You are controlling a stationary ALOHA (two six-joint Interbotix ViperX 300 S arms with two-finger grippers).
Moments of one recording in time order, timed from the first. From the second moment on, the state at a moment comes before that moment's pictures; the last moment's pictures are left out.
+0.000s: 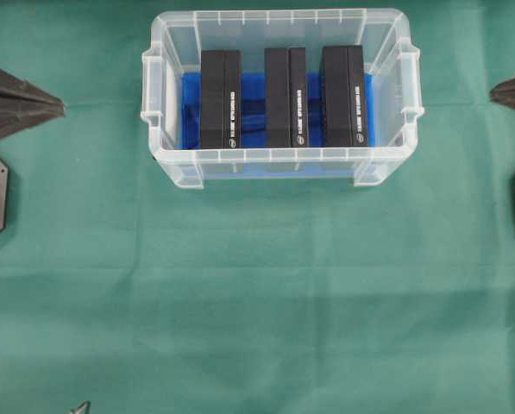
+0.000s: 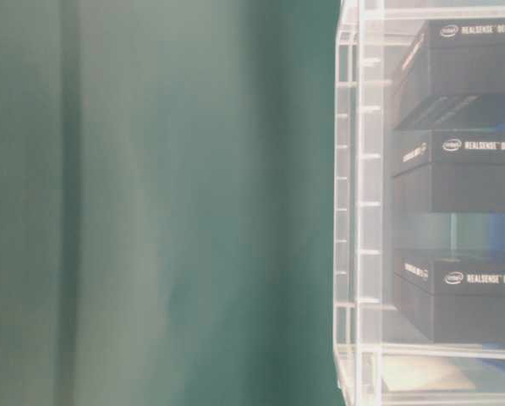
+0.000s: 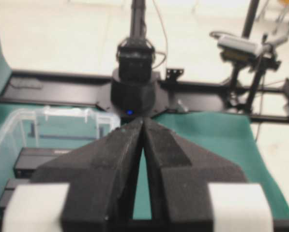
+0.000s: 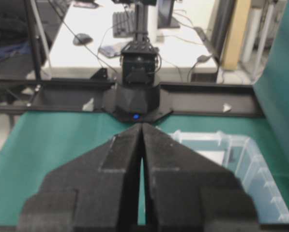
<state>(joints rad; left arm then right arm) -0.01 -0.93 0.74 0.02 0.18 -0.09 0.00 -0.97 0.71 0.00 0.27 0.15</state>
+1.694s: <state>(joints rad) -0.05 -0.69 0.42 0.02 1.51 -1.13 -0.01 -0.78 0.52 -0.03 1.63 1.02</state>
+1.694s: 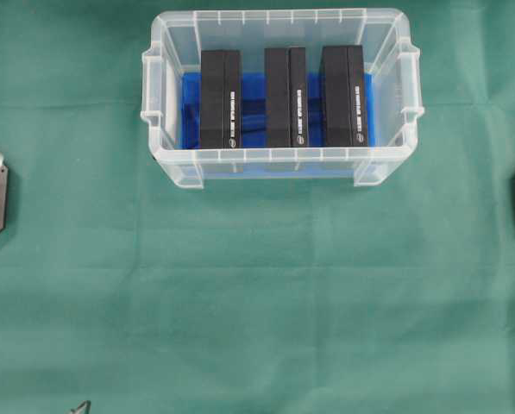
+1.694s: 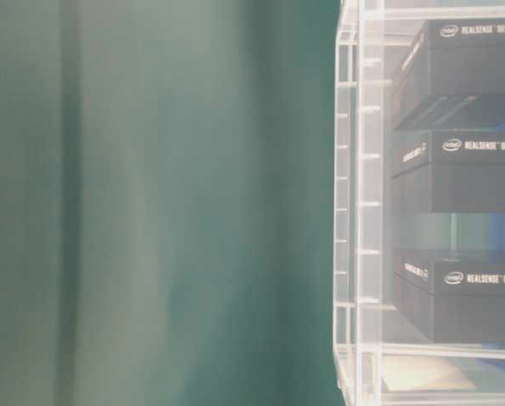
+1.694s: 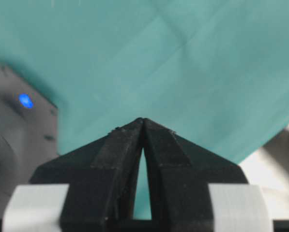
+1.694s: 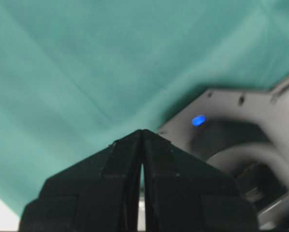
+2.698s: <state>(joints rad) 0.26 -0.68 0.41 0.03 1.57 -1.21 -0.35 -0.77 0.52 -0.14 1.60 1.17</state>
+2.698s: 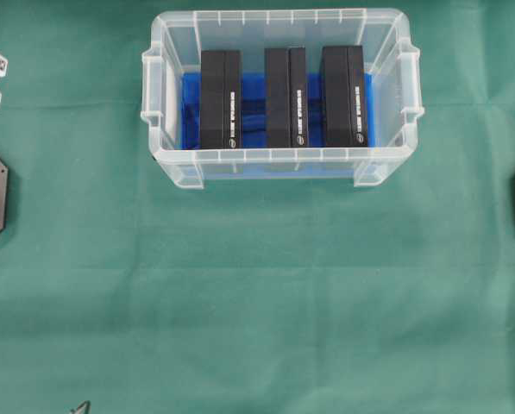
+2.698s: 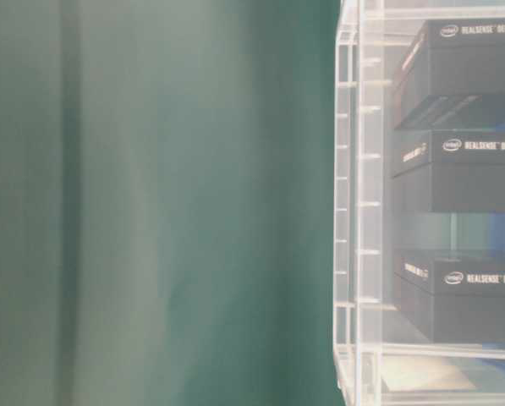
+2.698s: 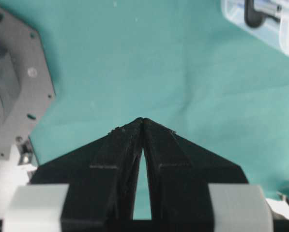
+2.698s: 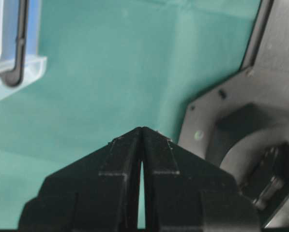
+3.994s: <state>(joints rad) 0.35 -0.63 0.45 0.04 1.50 -1.14 -0.42 -0.73 0.55 -0.15 1.53 1.21</state>
